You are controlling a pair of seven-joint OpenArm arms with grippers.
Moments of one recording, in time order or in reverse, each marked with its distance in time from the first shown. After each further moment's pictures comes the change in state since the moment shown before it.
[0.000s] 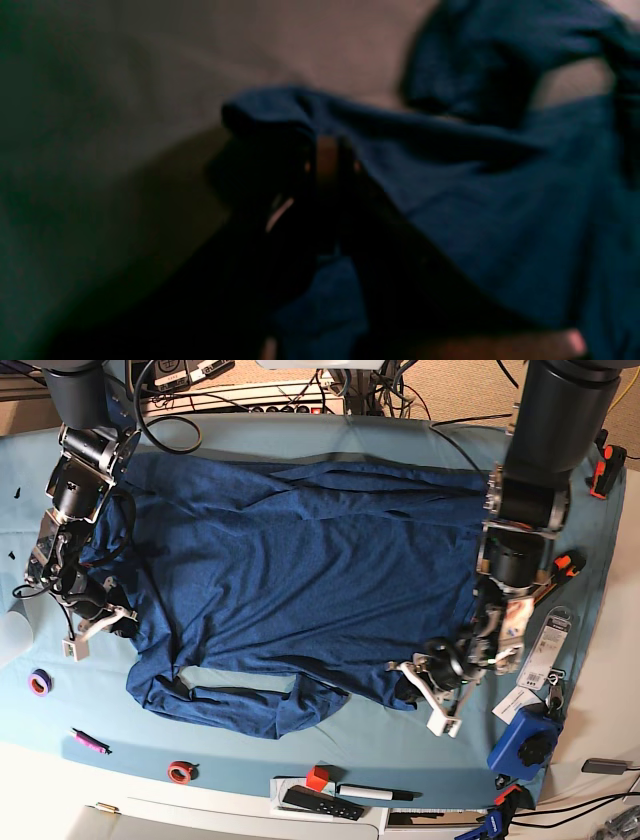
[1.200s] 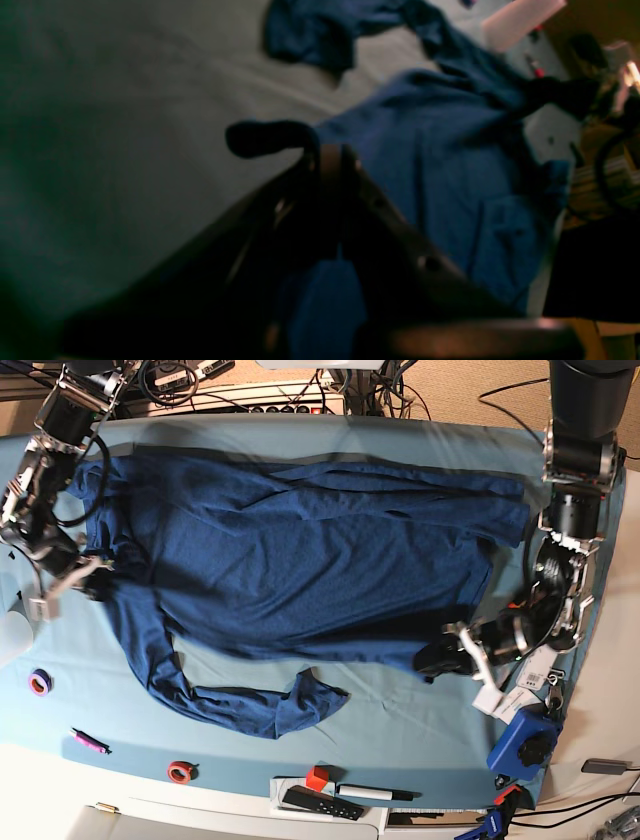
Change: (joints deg) left arm 13.3 -13.2 -1.2 26.3 -31.8 -10.9 25.8; right arm -21.2 0.8 9.2 32.8 15.5 0.0 -15.0
